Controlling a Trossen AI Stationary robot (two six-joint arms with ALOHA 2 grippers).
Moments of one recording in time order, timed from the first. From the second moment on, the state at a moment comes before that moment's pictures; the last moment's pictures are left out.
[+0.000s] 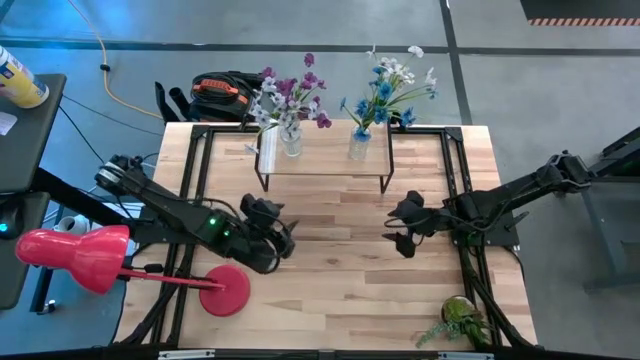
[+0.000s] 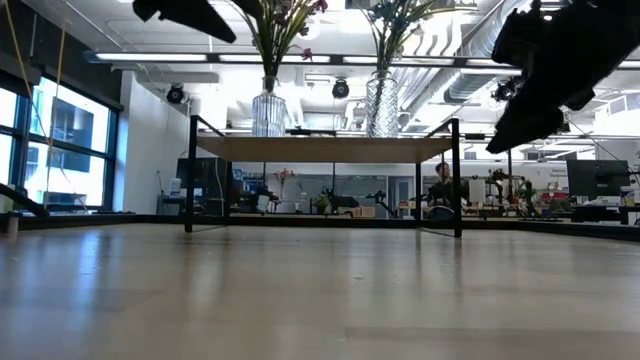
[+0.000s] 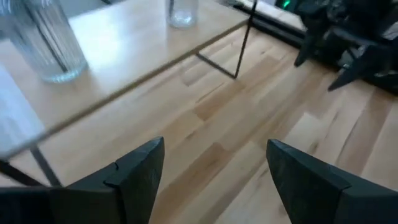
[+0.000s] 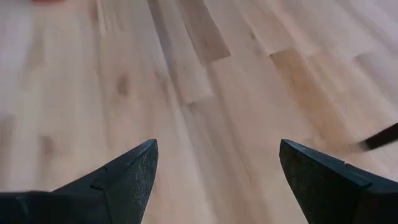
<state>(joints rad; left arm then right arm) -0.48 1.42 1.20 -0.75 -0.95 -0.99 0.29 0.97 0.51 -0.33 0.33 0.52</state>
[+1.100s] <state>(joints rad) -0.23 0.63 0.31 0.06 -0.71 -0.55 0.23 0.01 0.52 -0.47 0.29 0.33</state>
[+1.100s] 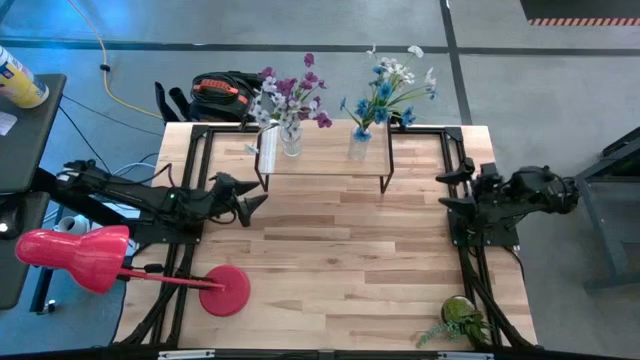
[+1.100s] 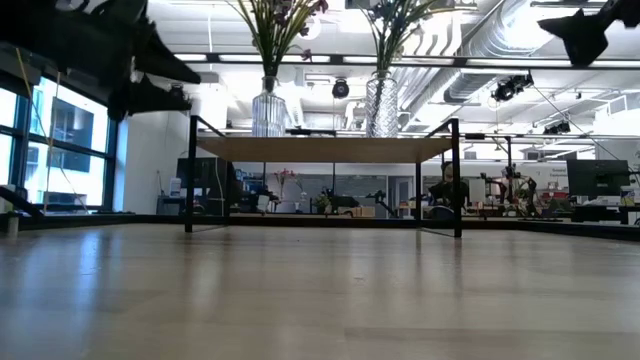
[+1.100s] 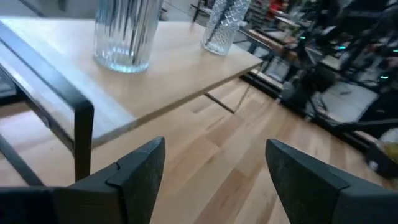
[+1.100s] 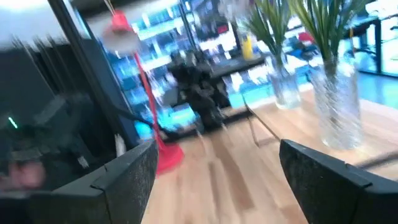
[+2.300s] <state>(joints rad) -0.20 0.34 0.05 -0.05 -0.82 -0.76 0.23 0.01 0.01 0.07 0.32 0.10</state>
